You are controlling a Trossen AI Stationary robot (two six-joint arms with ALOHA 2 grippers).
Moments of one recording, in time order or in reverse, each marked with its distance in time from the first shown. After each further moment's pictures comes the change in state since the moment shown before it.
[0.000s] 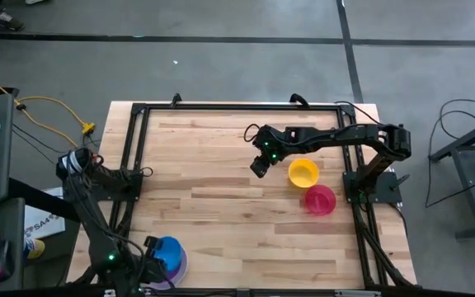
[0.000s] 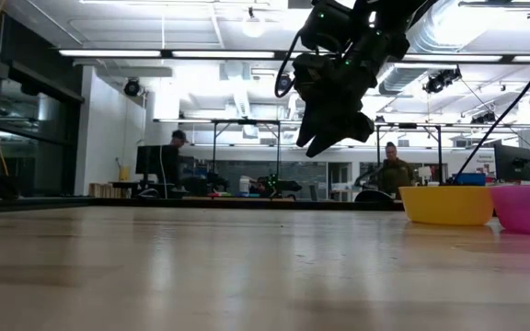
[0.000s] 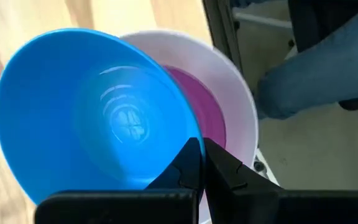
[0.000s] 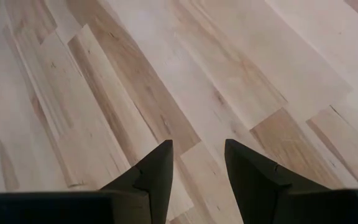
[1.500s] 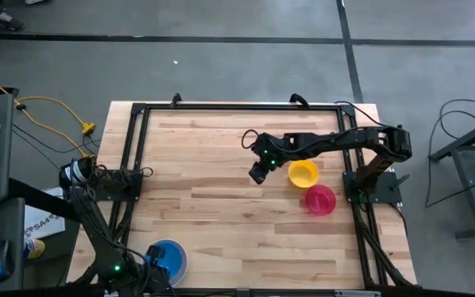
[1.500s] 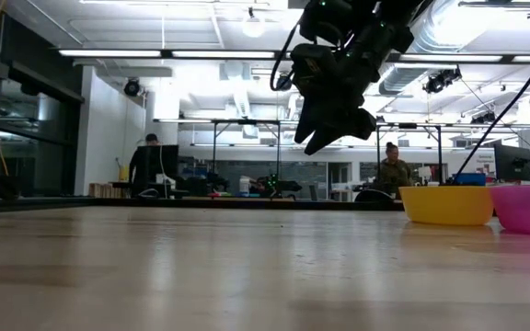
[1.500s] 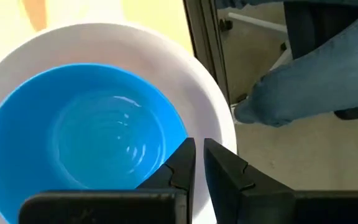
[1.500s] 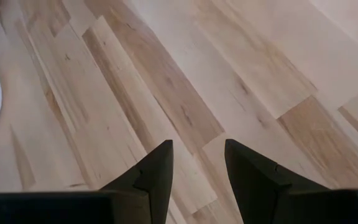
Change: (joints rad) left arm -0.018 0.102 0.000 0.120 0.016 -0.051; right arm 0.071 0.000 -0.001 0.011 0.024 0.068
